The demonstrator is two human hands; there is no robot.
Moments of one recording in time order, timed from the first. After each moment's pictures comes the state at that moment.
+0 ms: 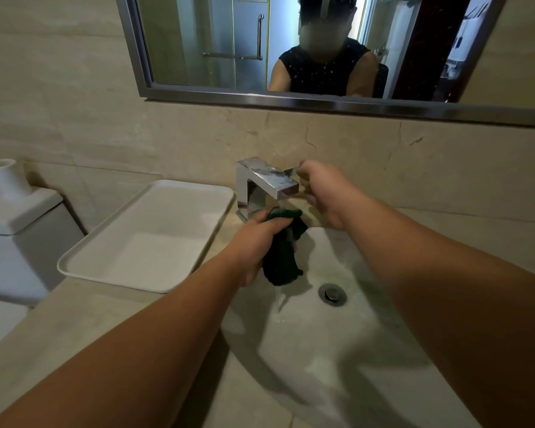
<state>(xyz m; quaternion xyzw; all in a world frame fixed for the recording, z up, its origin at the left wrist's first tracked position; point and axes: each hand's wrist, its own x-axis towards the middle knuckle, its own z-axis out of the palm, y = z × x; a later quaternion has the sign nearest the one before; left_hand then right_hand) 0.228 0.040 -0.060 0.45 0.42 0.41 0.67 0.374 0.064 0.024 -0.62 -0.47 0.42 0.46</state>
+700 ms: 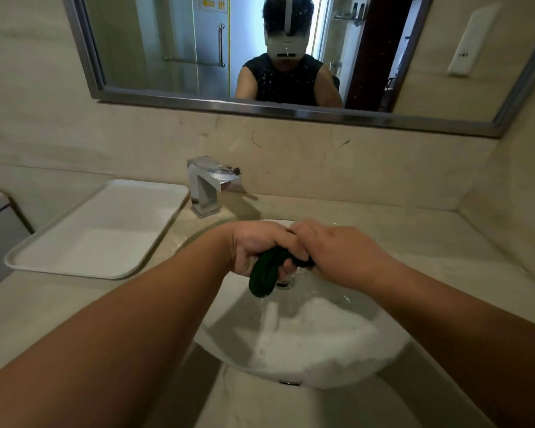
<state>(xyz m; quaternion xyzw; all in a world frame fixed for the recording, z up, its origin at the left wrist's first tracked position) 0.298 -0.017 -0.007 0.50 0.28 0.02 0.82 0.476 -0.095 -0.007 -0.54 -0.83 -0.16 0.02</state>
